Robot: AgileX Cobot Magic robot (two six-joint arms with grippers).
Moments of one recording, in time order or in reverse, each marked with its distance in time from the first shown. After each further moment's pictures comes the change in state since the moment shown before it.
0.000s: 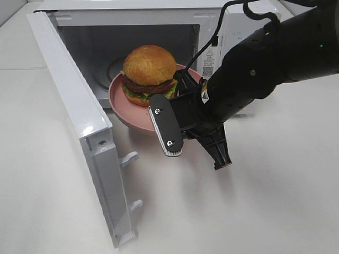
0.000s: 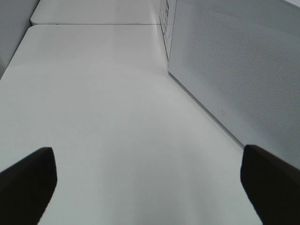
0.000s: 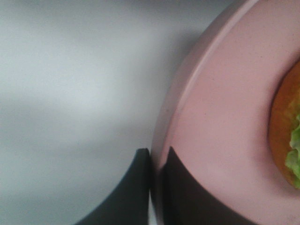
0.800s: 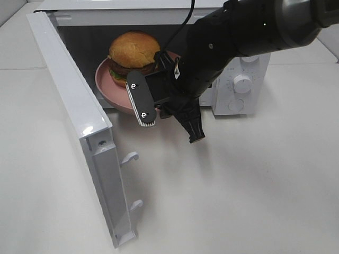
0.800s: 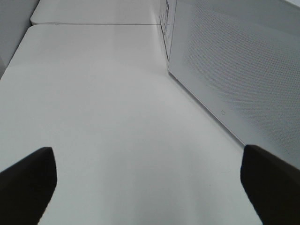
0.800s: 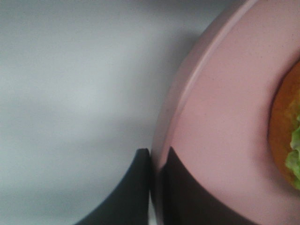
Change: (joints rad) left arm 0.000 0.000 0.000 0.000 0.000 0.000; right arm 0.000 0.157 -0.278 0.000 0.114 -0.006
